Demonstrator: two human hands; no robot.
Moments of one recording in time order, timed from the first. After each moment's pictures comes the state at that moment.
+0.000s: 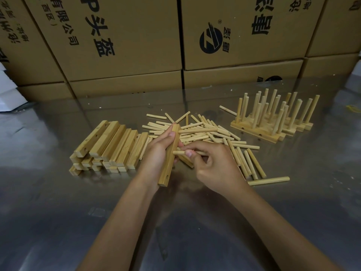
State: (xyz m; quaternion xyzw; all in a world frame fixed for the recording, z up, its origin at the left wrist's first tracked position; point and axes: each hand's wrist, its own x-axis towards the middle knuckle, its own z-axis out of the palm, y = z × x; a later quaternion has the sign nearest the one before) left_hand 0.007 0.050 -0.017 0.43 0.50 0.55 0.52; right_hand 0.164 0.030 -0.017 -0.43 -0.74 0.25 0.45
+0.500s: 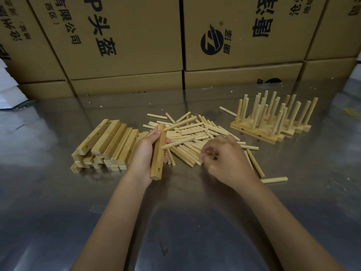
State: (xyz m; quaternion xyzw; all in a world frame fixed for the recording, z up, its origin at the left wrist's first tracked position) left_hand -0.017 0.060 -0.020 0.31 0.44 0.61 0.58; right_hand 0.190 0.052 -0.027 -0.55 -0.77 0.11 0.31
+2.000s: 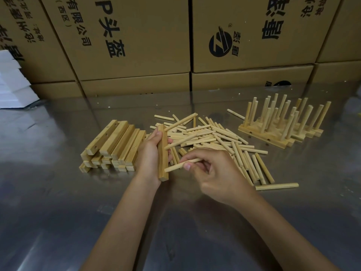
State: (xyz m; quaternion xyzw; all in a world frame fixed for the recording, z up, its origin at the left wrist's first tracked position) left_hand -0.012 0.052 -0.014 0.27 0.50 0.64 0.51; right_hand 0.157 0.016 -0.011 -0.38 -0.77 0.32 0.40
